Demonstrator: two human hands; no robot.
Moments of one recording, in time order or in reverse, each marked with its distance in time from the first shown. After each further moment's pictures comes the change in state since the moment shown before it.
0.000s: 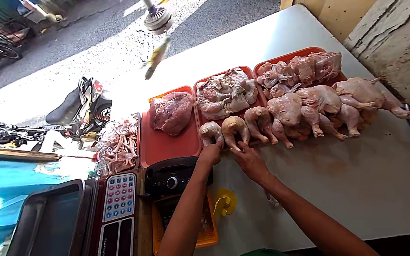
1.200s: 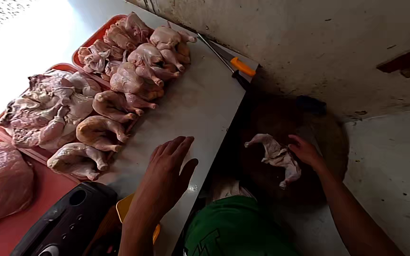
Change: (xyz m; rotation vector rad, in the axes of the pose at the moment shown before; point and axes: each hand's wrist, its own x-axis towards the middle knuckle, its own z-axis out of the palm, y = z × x) left_hand -0.183 0.153 0.090 0.102 0.196 1.119; right_hand -0.557 0.108 -0.004 0.413 0.512 1.361
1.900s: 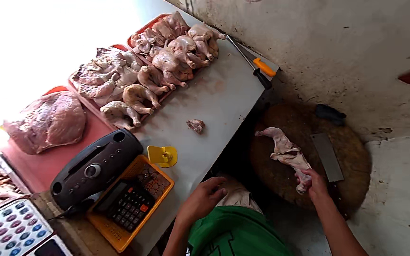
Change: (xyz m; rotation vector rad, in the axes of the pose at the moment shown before) left_hand -0.154 0.021 0.124 -0.742 -0.343 -0.331; right_hand -0.088 0.070 0.097 1.055 0.203 0.318
